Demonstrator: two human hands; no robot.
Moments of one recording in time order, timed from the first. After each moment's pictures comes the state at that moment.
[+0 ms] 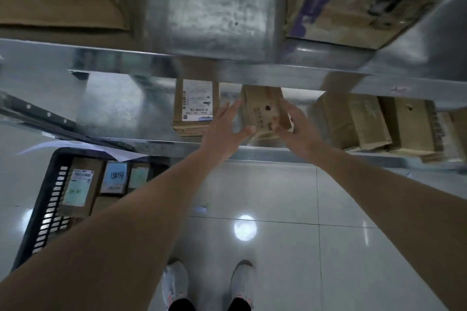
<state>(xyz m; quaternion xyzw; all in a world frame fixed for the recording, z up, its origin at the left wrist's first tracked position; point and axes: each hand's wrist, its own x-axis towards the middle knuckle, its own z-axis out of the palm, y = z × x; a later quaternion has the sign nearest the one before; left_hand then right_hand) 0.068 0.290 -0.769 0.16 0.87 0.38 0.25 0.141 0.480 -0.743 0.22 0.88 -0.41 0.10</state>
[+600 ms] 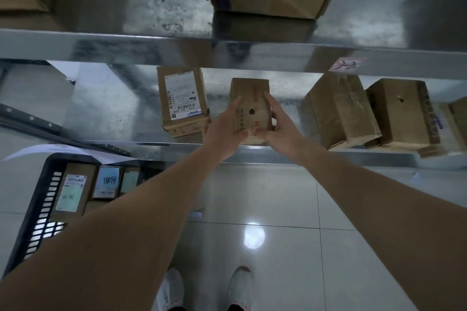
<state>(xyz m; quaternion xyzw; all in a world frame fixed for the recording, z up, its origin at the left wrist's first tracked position) 0.097 0.339 -0.765 0.15 0.89 0.35 0.25 0.154 0.496 -0.772 0.24 0.75 -0.60 0.11</state>
